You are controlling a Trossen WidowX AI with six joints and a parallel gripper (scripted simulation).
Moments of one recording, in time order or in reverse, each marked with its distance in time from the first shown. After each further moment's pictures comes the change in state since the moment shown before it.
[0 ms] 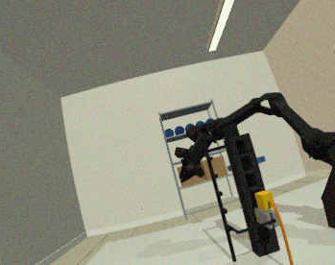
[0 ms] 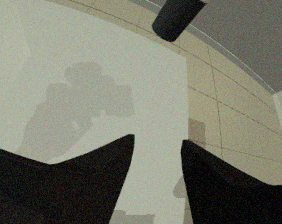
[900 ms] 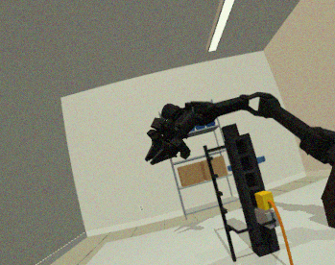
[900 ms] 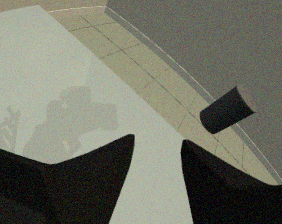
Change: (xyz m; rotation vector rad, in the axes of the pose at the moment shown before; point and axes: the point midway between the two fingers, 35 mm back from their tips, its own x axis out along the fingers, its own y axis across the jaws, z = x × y) arm -0.064 0.165 0.180 -0.289 -0.404 0.308
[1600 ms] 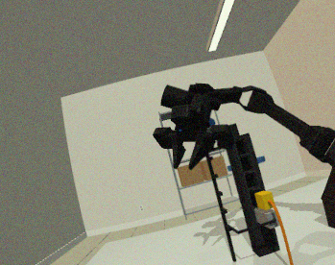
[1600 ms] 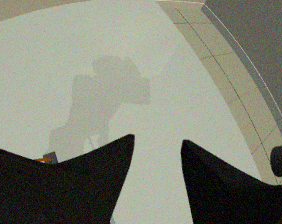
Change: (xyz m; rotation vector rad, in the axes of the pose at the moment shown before) arm -0.012 0.202 0.067 -0.205 0.067 0.480
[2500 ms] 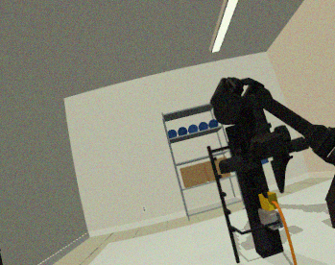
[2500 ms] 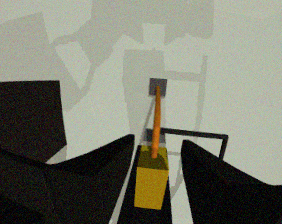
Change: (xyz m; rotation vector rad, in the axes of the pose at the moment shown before) arm 0.017 0.169 -0.060 -0.428 0.553 0.443
